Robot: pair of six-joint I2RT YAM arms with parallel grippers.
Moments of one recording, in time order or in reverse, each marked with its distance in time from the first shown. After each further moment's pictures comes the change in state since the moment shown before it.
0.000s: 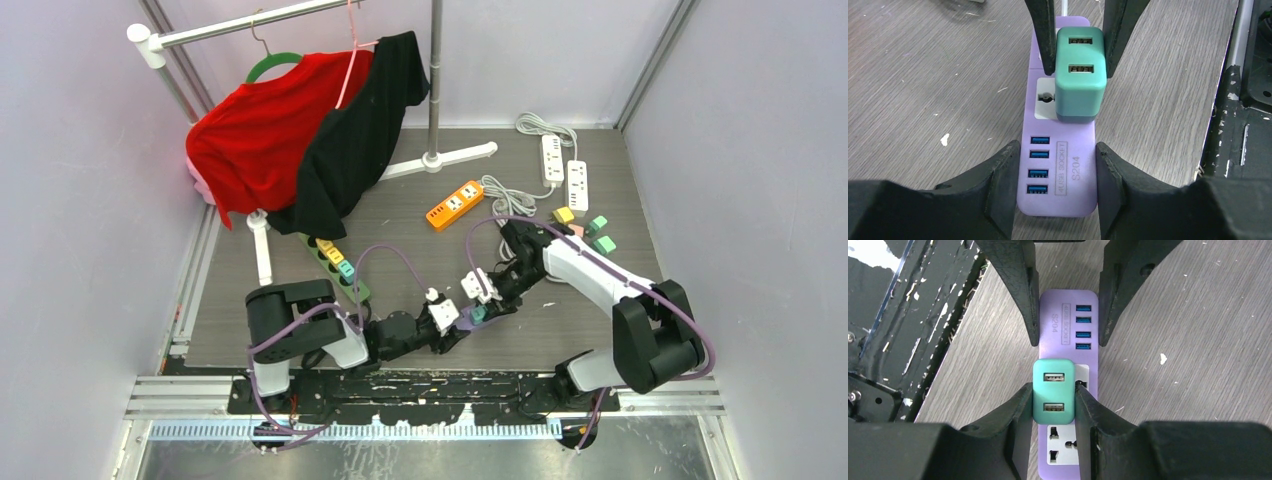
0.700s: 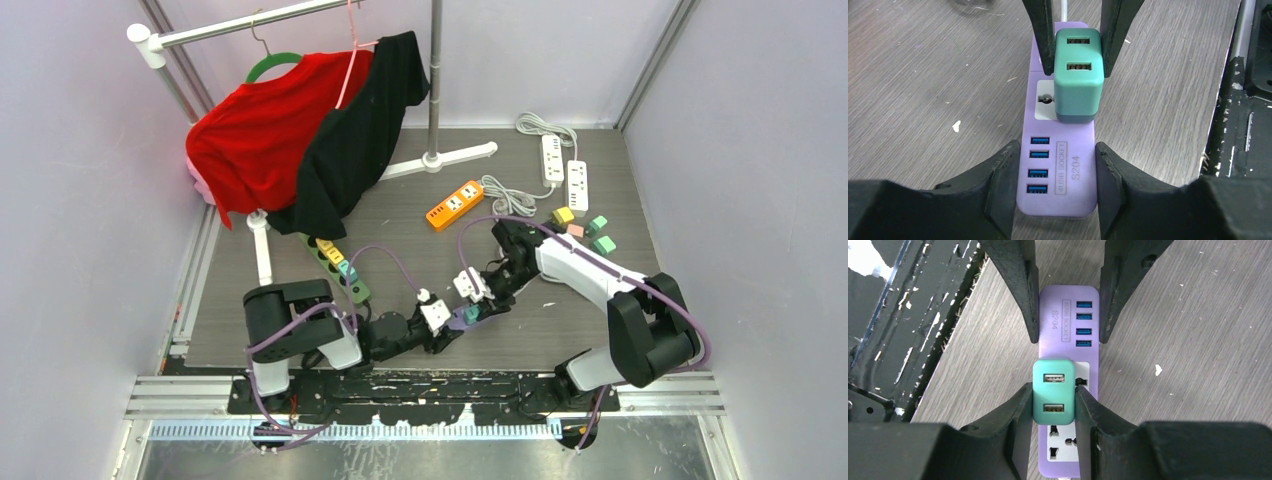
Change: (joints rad) left arm 0.018 -0.011 -0.049 0.048 0.009 0.009; right arm 0.040 0.035 0.017 0.050 0.011 0.049
